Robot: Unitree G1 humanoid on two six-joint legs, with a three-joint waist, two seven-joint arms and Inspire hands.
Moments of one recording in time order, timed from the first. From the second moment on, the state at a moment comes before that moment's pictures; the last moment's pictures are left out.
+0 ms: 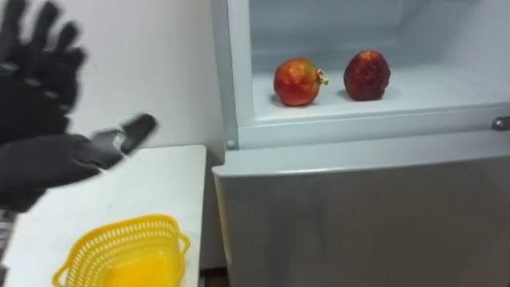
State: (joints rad) left arm -0.17 0.23 0.21 -0.53 -0.38 0.00 0.11; right arm 0.09 -0.25 0.03 1.25 -0.39 0.04 0.02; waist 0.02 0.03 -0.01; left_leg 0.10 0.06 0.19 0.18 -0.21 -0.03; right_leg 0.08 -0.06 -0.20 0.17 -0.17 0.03
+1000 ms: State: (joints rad) left arm 0.25 0.21 0.51 -0.04 -0.46 -0.06 0.54; right arm 0.18 -0.26 -0.03 1.20 -0.42 0.09 0.04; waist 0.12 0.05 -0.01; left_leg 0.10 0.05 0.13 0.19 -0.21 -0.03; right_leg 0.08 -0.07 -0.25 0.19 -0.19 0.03
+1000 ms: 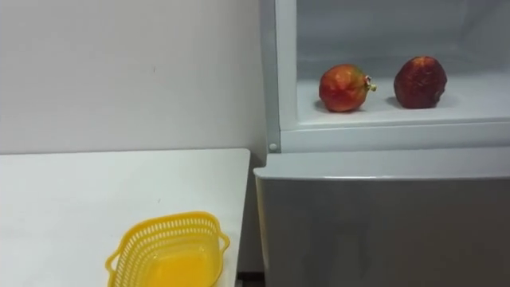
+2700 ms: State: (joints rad) left arm 0.29 0.15 0.29 1.24 -0.67 -0.02 0.21; right arm 0.30 -0.16 -0.15 0.02 -0.12 0.03 -0.14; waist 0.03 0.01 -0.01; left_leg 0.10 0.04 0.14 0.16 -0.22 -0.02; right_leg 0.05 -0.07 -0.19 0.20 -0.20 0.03
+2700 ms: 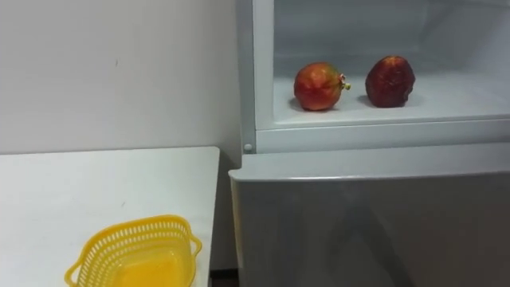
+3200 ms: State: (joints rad) left arm 0.29 0.15 0.29 1.34 -0.62 -0.06 0.14; right arm 0.28 -0.16 -0.15 -0.42 -0.25 -0.07 -0.35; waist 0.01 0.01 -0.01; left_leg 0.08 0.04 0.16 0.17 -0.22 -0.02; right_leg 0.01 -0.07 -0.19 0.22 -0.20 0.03
